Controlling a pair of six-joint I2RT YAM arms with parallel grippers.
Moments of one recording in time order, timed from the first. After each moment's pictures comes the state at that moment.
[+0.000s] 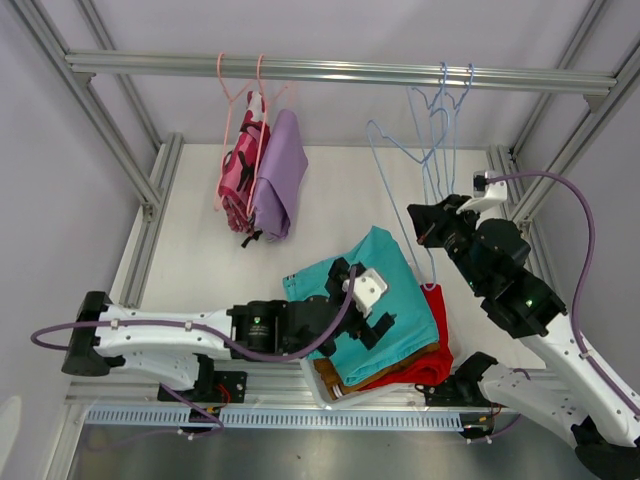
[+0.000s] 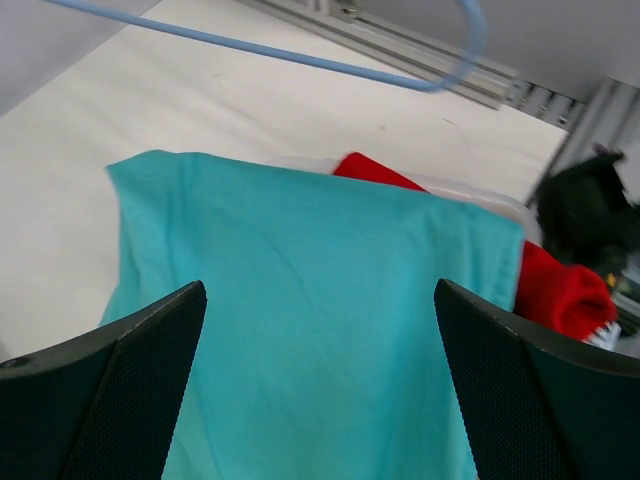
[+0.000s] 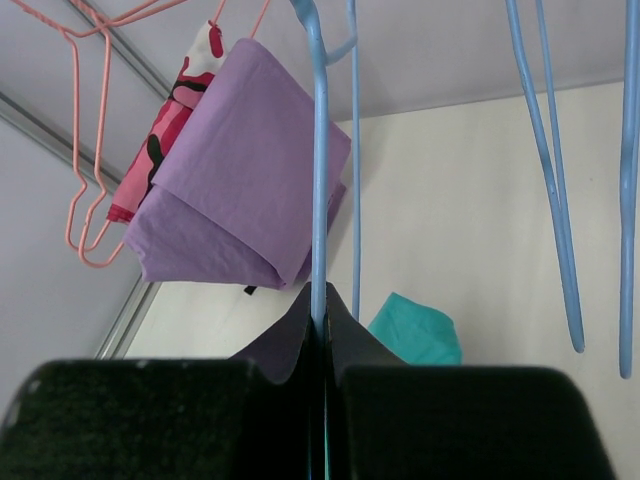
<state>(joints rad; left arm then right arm) -1.54 1.21 1.04 -0.10 -0.56 -0.09 0.69 0.79 1.04 -0.31 0.31 0.50</state>
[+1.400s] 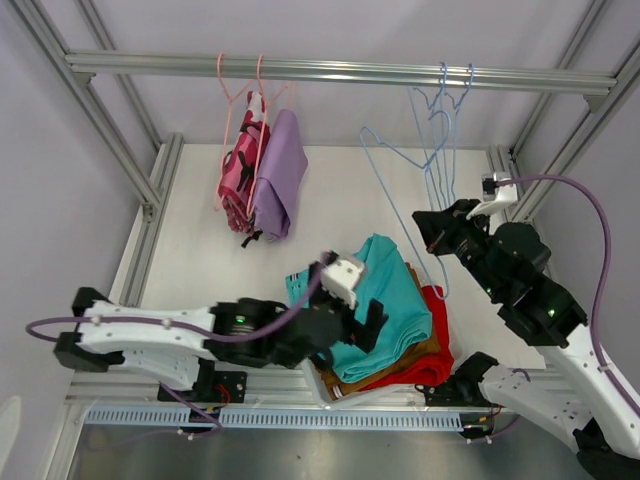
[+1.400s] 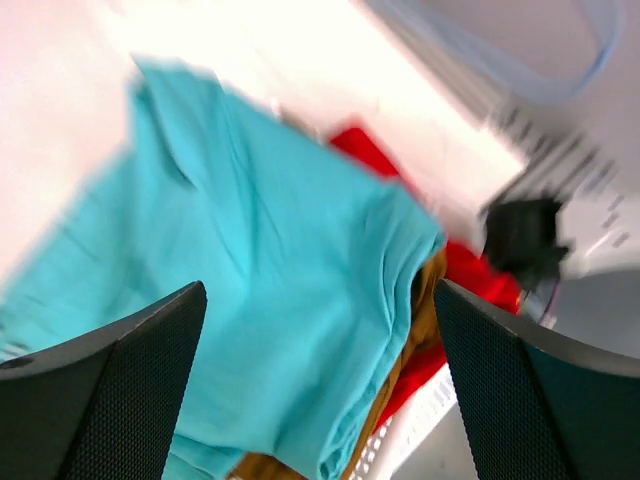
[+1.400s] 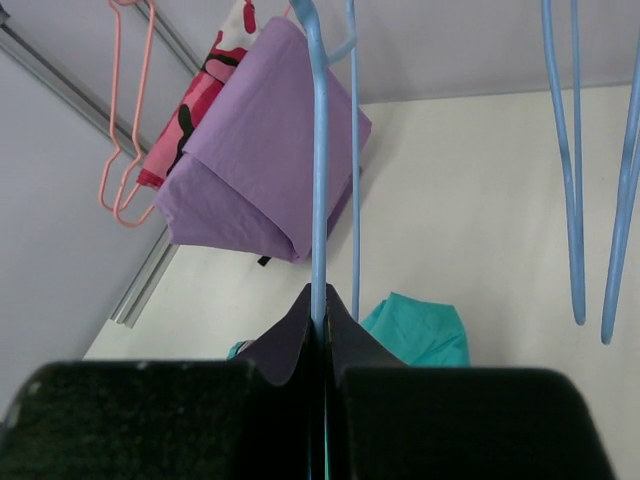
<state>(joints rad) -1.61 1.26 1.25 -0.51 -0.74 -0.59 0.69 0.75 1.11 -0.44 0.22 0.47</state>
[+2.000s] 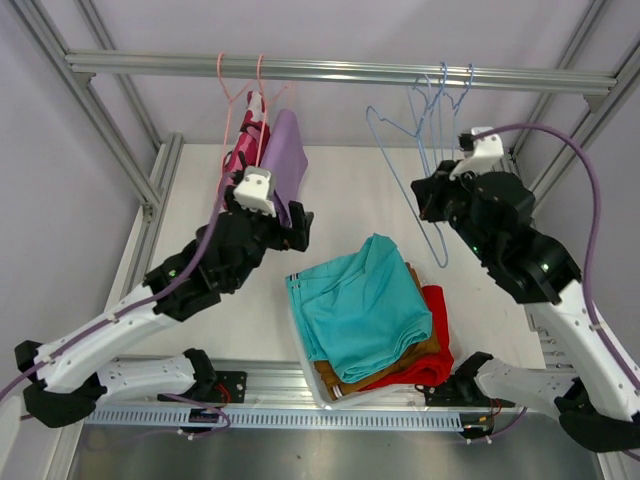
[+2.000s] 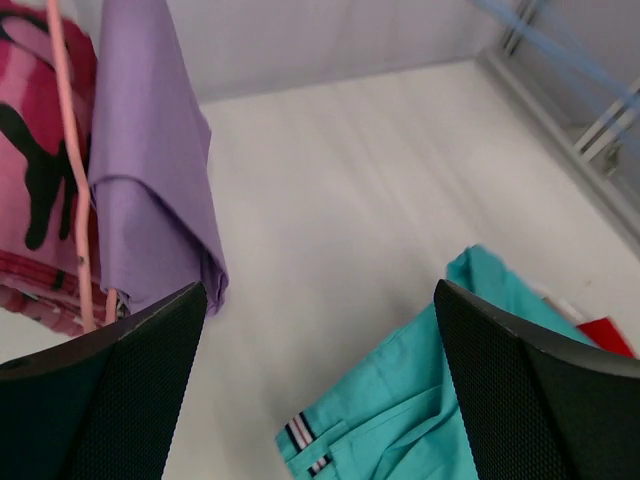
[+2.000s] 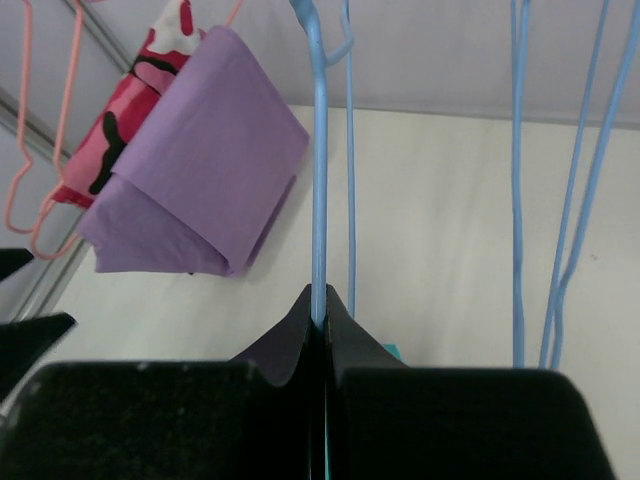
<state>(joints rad) -1.01 0.98 1.20 -0.38 -0.61 -0.23 0.69 1.01 1.47 -0.62 0.30 0.32</state>
